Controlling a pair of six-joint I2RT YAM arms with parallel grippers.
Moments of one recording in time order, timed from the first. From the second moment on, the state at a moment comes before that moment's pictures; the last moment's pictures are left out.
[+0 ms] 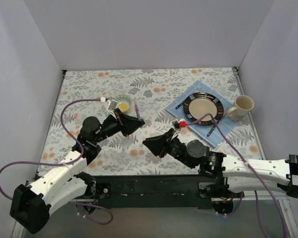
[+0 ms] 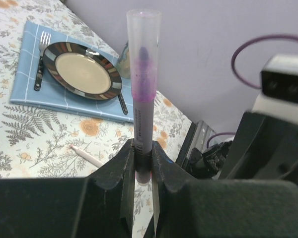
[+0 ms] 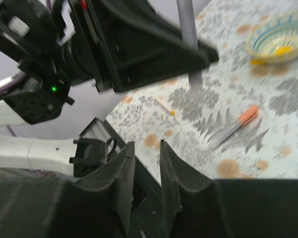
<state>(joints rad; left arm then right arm) -0.55 0.88 0.53 0.47 0.49 -0.64 1.35 0.96 0.55 0.41 0.36 0.64</state>
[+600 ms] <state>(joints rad) -0.55 0.84 0.53 0.27 0.68 -0.59 1.22 0.95 0.91 0.04 0.40 0.38</state>
